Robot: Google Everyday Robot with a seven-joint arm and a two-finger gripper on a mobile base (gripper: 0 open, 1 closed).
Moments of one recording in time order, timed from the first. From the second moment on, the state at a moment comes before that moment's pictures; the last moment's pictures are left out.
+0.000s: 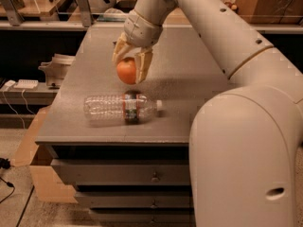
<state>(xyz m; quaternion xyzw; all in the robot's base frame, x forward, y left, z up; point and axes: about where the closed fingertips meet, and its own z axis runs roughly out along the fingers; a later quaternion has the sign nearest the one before) 0.633 0.059 0.889 -0.92 0.31 0.13 0.21</state>
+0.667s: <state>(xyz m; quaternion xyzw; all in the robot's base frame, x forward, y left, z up) 0.632 0.096 0.873 -0.94 0.23 0.13 0.19</state>
